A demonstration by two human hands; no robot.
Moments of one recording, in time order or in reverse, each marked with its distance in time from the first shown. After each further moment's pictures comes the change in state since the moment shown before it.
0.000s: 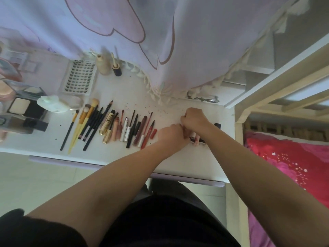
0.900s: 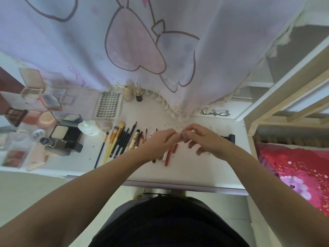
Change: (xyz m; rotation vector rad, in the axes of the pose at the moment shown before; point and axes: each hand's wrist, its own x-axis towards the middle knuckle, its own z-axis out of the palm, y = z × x) left_hand -0.065 -0.094 -0.109 -0.431 -0.055 0.374; right_hand -0.100 -0.041 -0.008 0.660 -0.205 -0.256
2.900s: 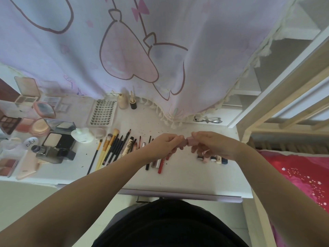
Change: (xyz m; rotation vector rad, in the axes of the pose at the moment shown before) left_hand 0.016 0.029 0.004 -0.337 -0.120 -0.102; right_hand -0.010 0.010 -0.046 0.016 -0.143 0.050
